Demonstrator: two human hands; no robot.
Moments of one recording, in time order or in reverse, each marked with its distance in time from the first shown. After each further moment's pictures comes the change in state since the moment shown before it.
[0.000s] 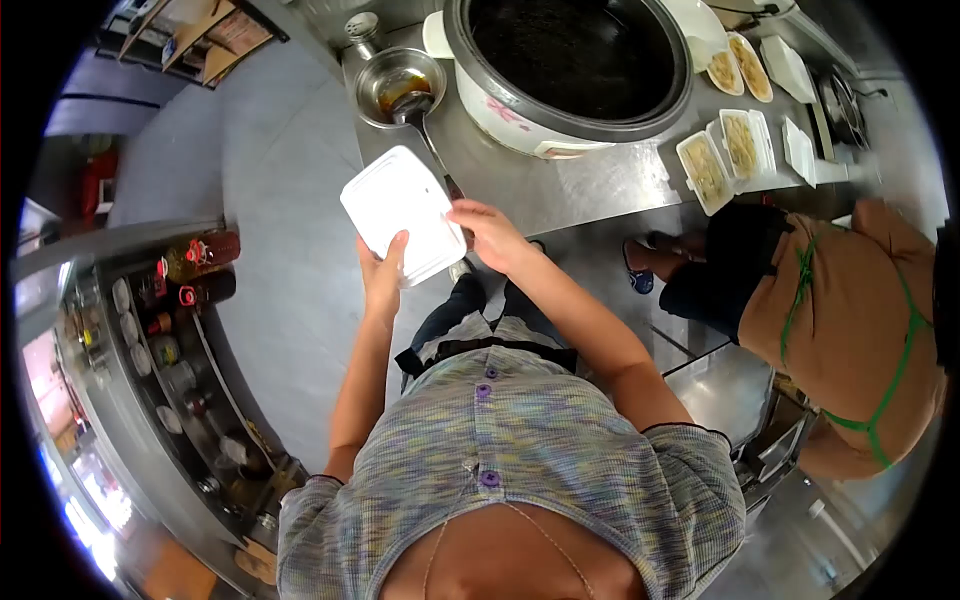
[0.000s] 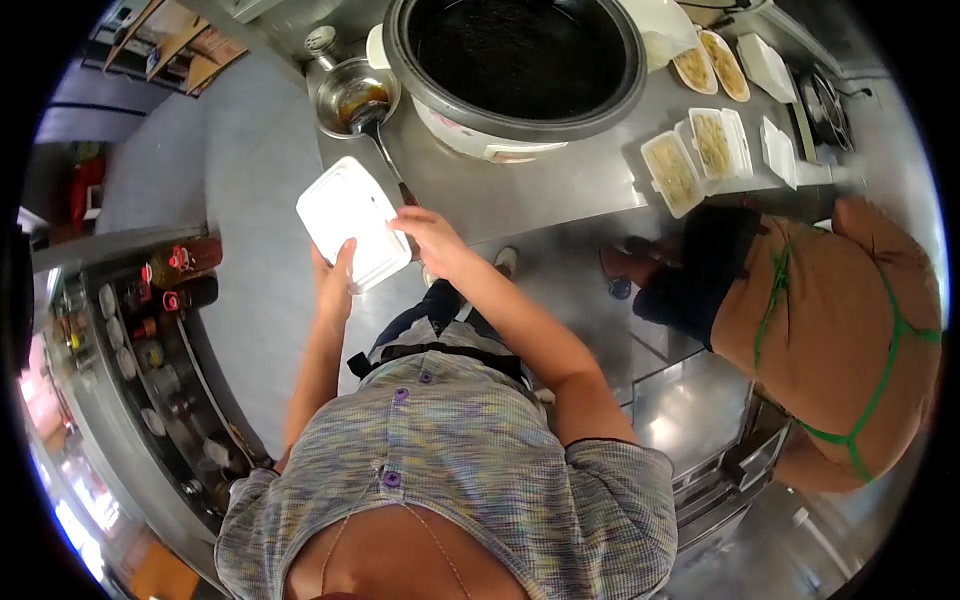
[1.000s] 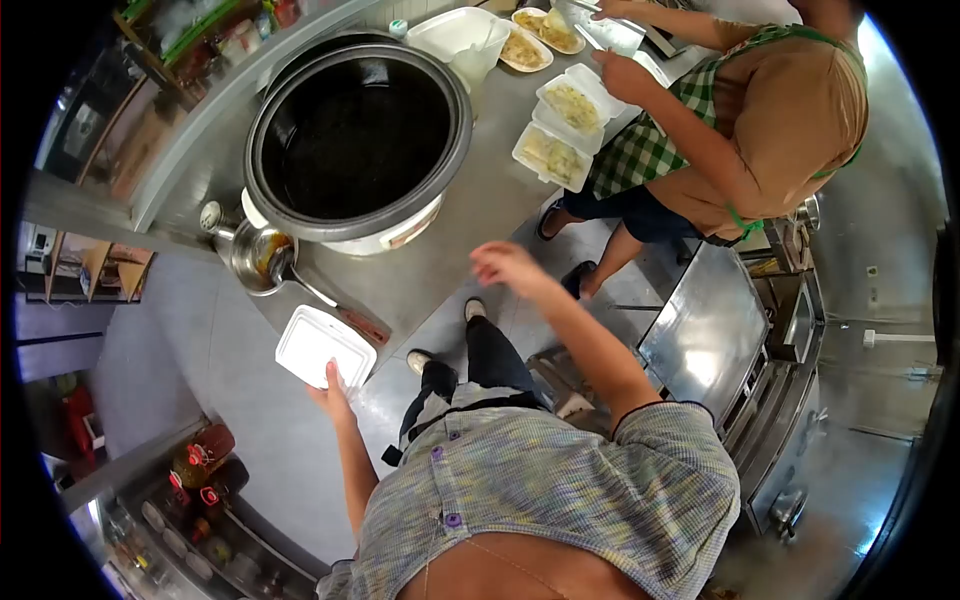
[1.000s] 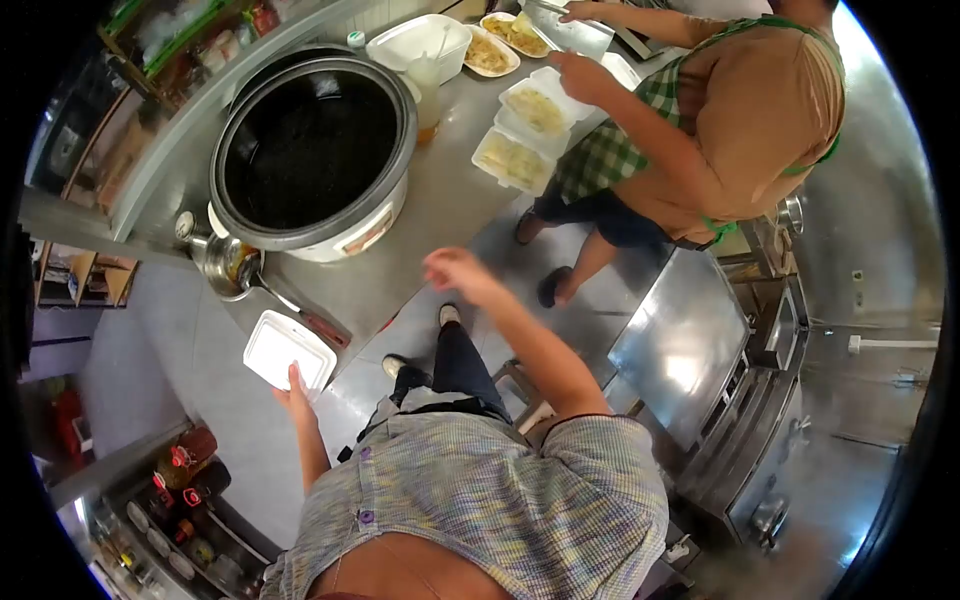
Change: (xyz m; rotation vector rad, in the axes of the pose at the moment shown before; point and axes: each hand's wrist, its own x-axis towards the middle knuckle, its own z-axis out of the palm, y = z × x) left_hand 0.029 -0.066 -0.018 0.116 -0.018 0.075; right_hand -0.104 -0.057 -0.187 -0.276 0.428 -0.345
